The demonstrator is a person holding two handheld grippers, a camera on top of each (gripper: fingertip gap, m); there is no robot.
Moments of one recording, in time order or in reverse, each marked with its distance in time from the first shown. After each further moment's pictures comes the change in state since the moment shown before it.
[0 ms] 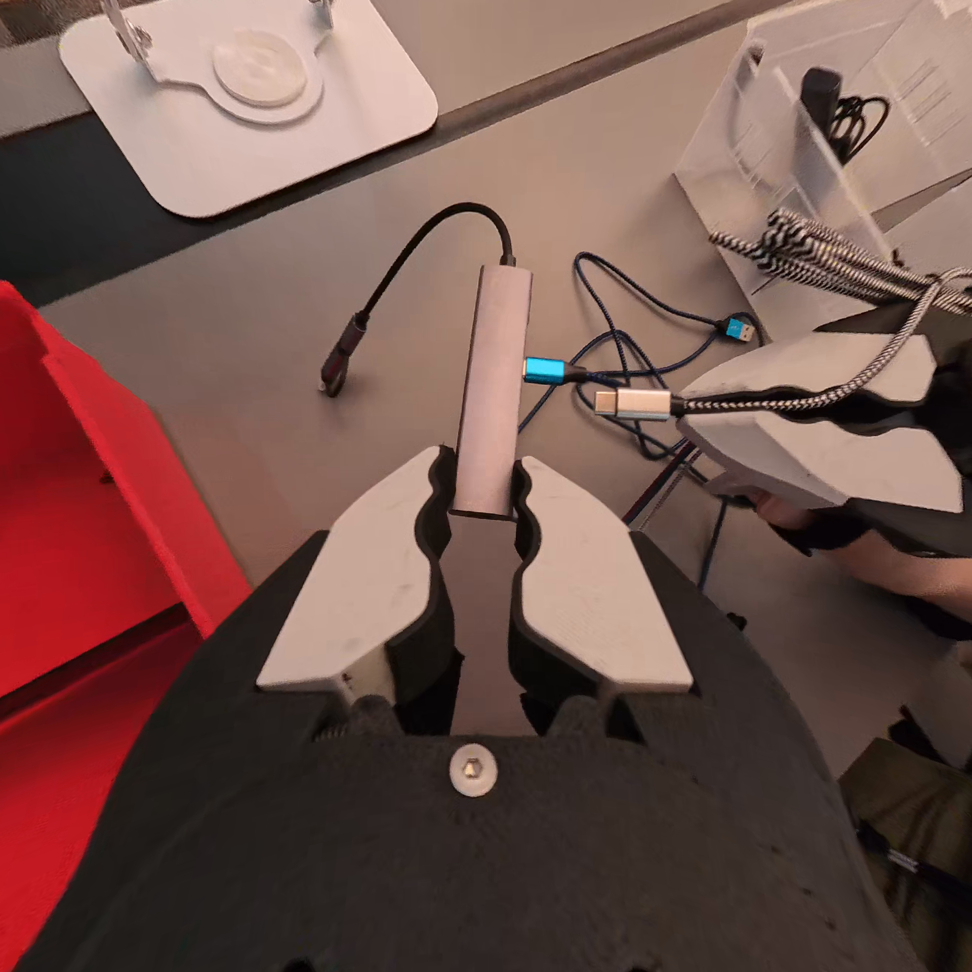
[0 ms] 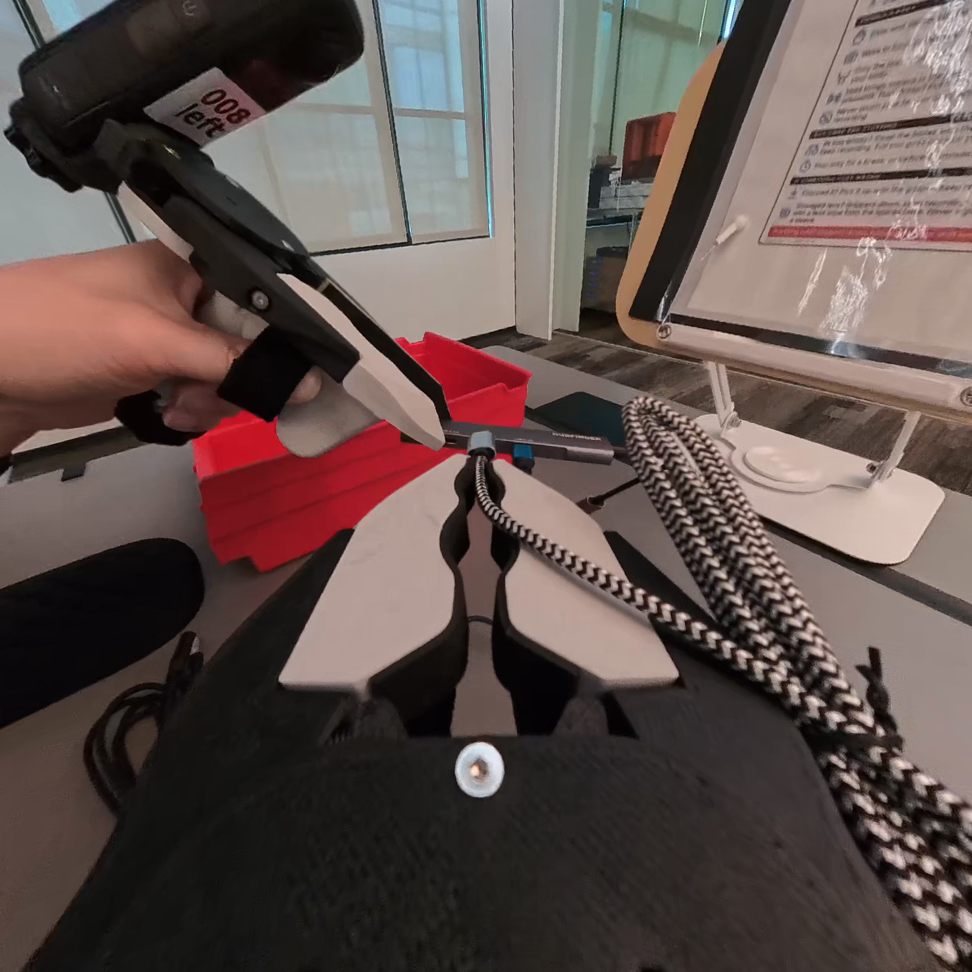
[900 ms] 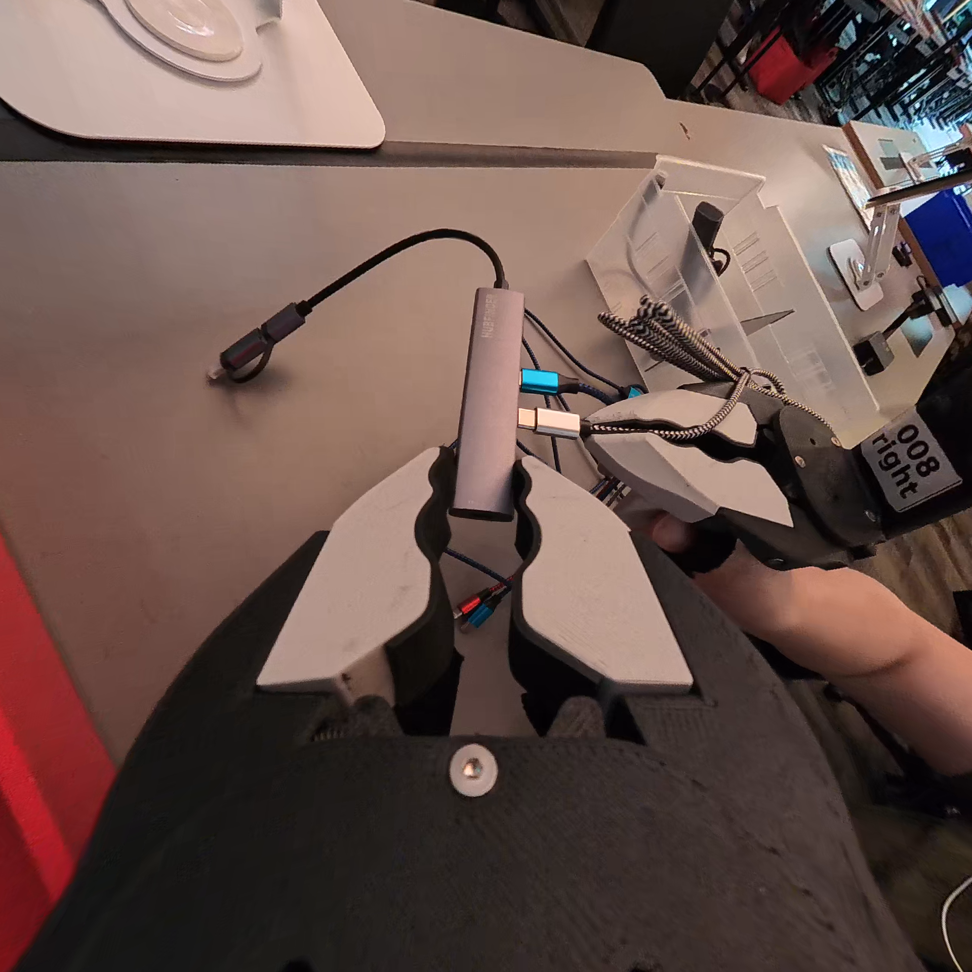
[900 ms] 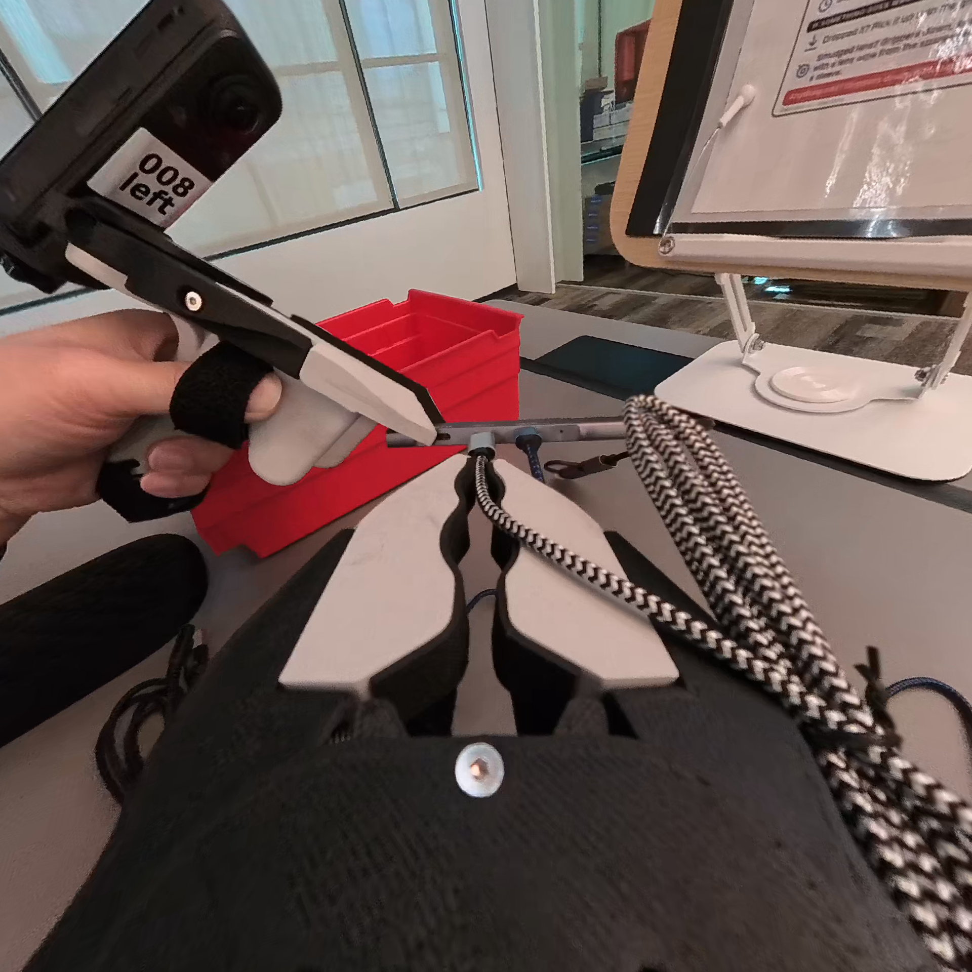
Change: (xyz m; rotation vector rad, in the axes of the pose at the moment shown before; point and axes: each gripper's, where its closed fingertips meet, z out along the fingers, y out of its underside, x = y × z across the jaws) left arm 0.011 0.008 0.020 0.139 0.209 -0.233; right arm 0.010 0.031 0.009 -0.074 0.015 0.120
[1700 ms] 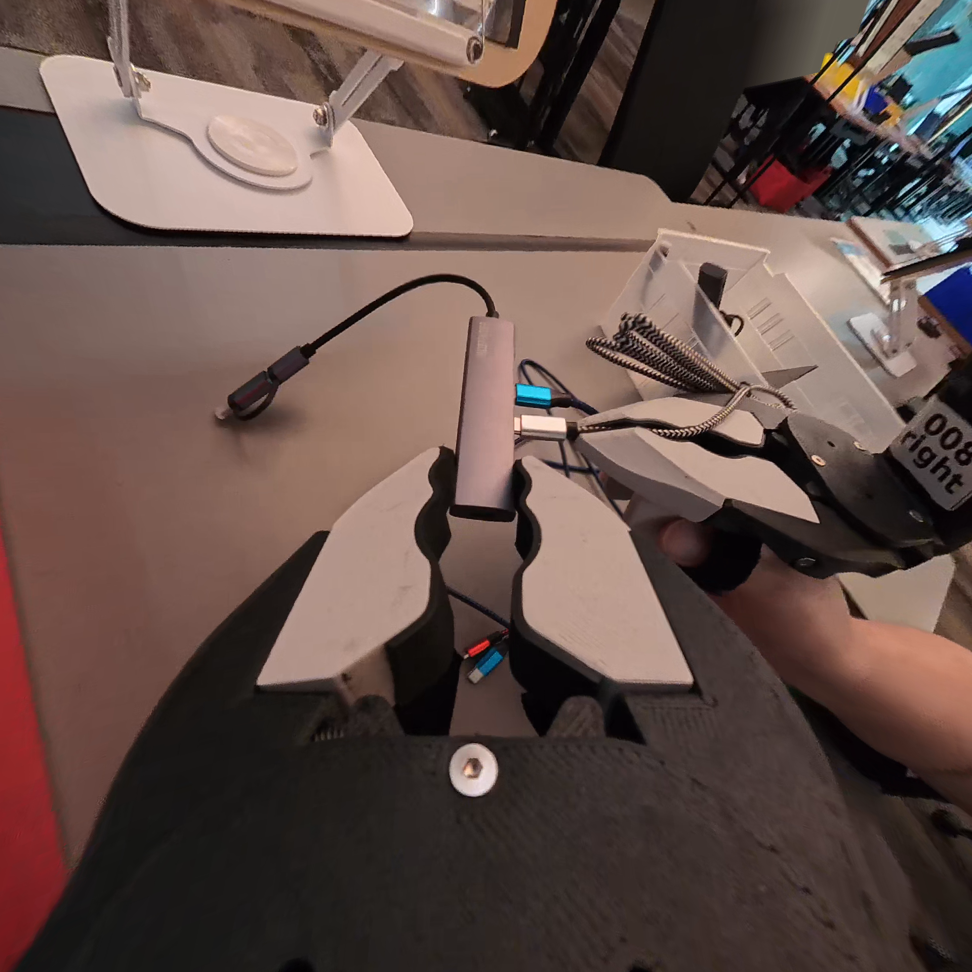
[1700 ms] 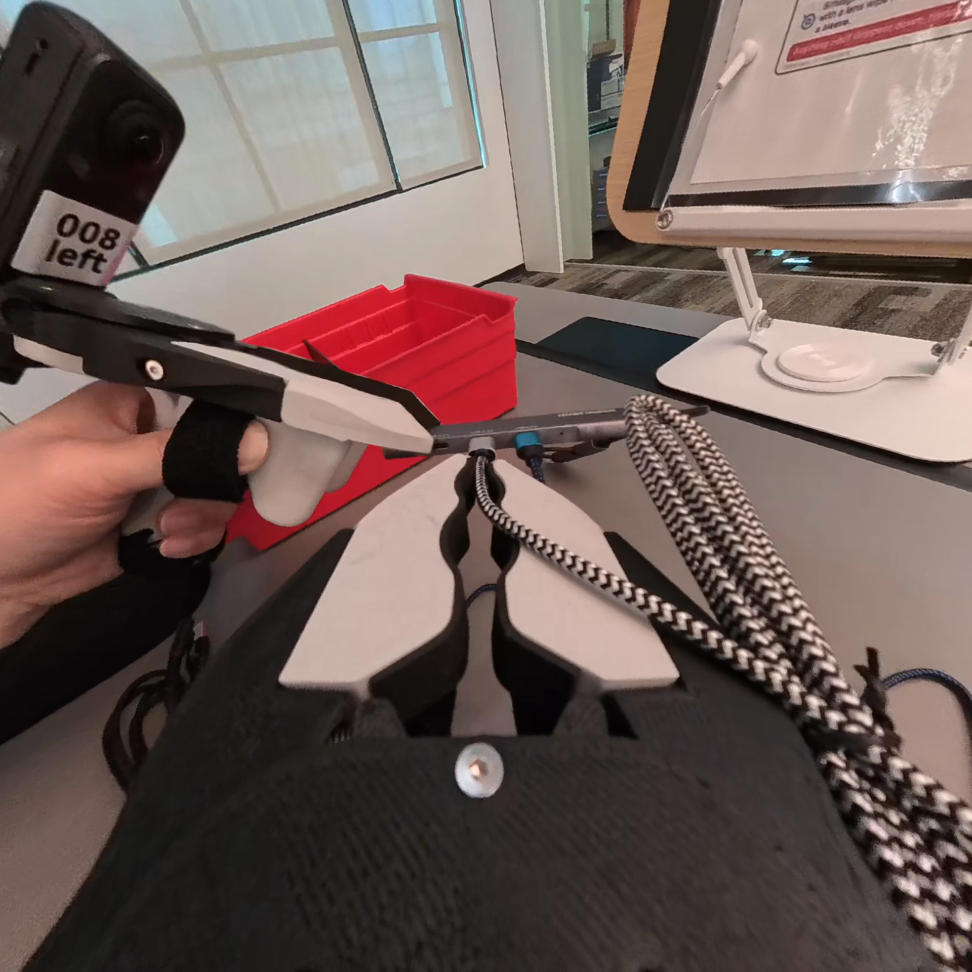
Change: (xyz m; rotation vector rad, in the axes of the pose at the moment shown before) left arm 0.002 -0.001 0.007 0.198 -0.061 0.040; right arm 0.008 0.004 0.002 -0.036 -0.015 0.030
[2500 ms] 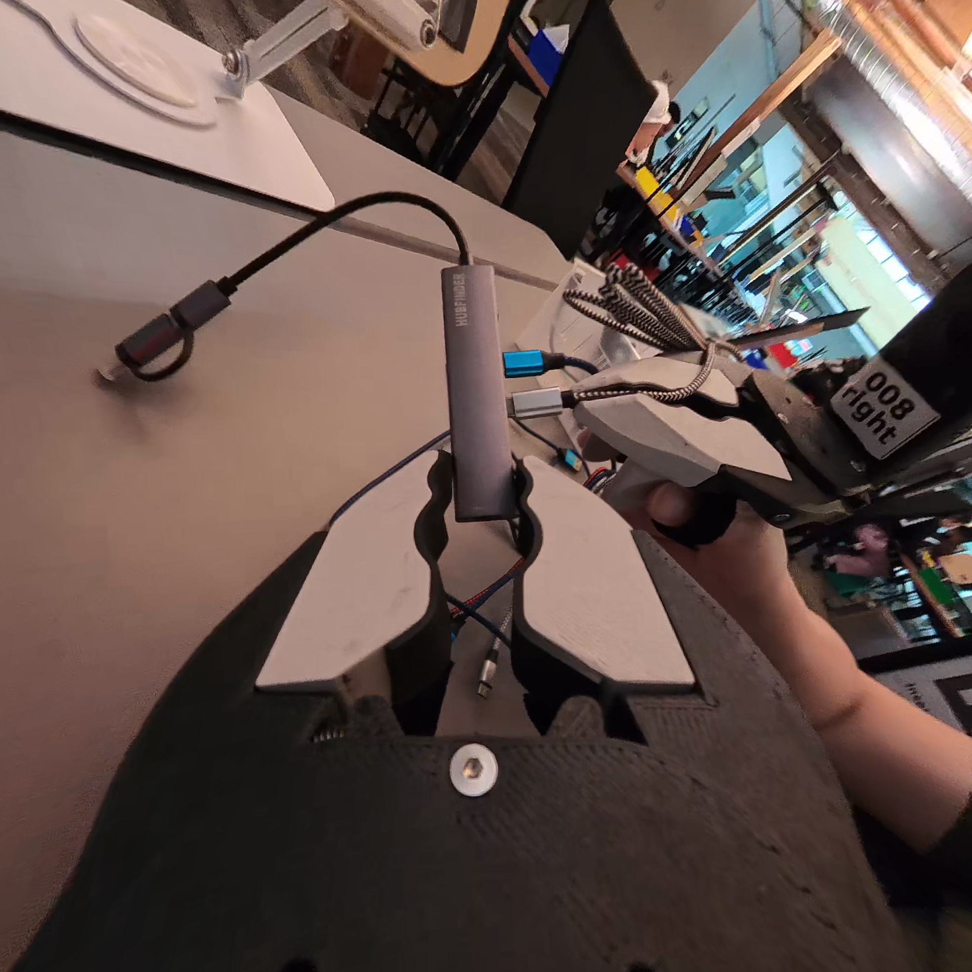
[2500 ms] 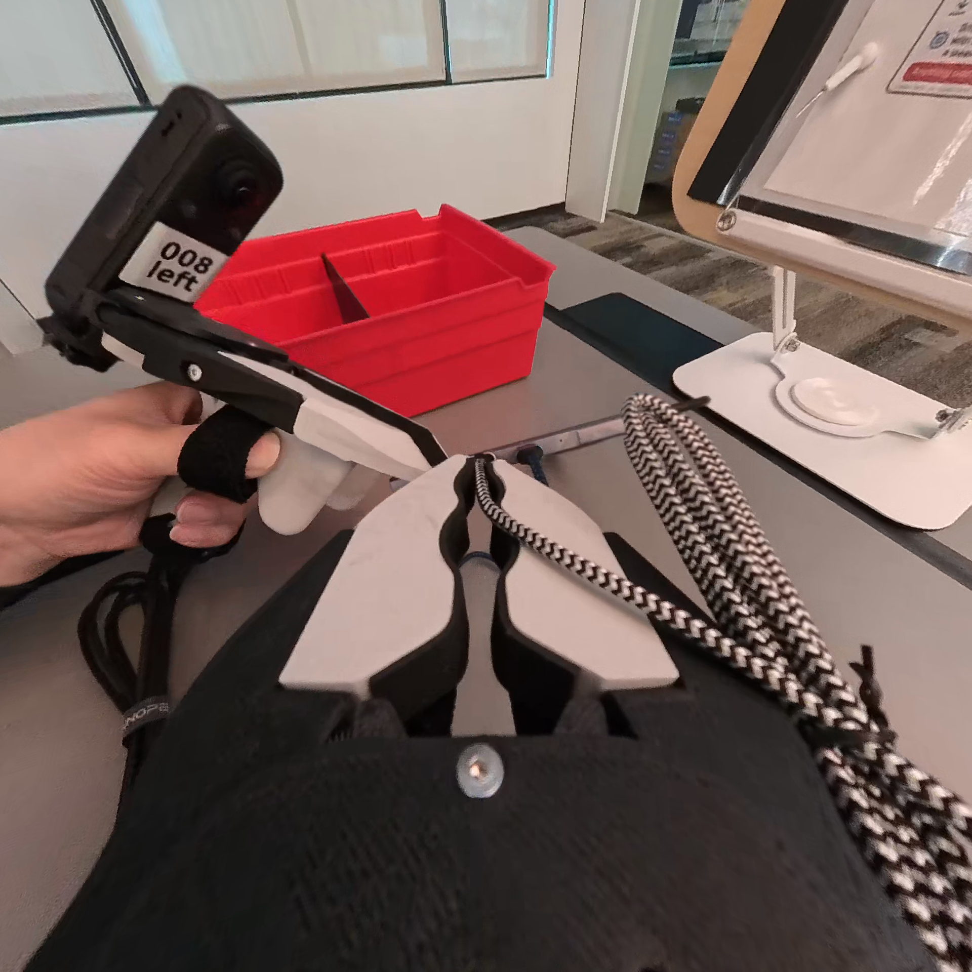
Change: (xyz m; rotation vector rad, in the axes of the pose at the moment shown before) left arm 0.007 0.023 0.008 0.083 0.229 -0.181; right arm -0.005 0.000 -0.003 -0.138 -0.078 -0.193
